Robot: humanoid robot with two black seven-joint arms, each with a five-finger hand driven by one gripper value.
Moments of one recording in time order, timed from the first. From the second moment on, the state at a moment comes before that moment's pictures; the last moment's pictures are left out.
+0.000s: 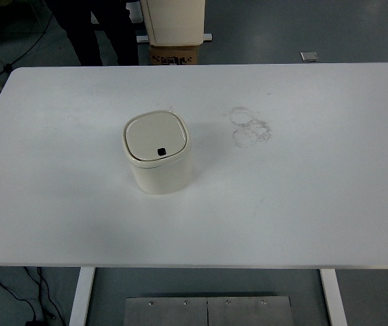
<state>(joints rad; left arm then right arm) -1.06 0.68 -0.44 -0.39 -0.17 -0.48 -0.08 0.04 0.00 0.28 0.10 -0.32 0.06 0.15</state>
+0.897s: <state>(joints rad) -0.79 0.58 -0.71 -0.26 -0.42 -0.49 -0.08 0.04 0.00 0.28 0.10 -0.32 0.06 0.15</state>
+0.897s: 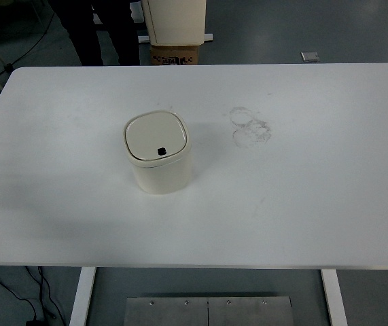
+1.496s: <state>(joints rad) -0.79 0.45 -0.71 -0.26 -0.38 -0.48 -0.11 0.02 0.00 0.28 0.10 -0.32 0.06 0.15</state>
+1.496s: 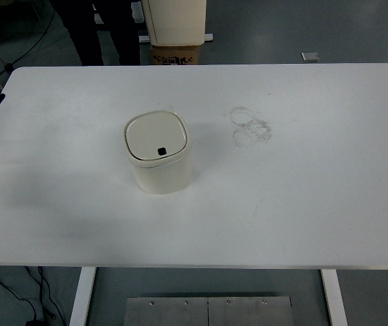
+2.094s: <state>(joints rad) -0.78 0.43 -0.71 -0.26 -0.37 -0.48 -0.11 0.03 0.00 0.28 0.10 -0.32 0.06 0.15</state>
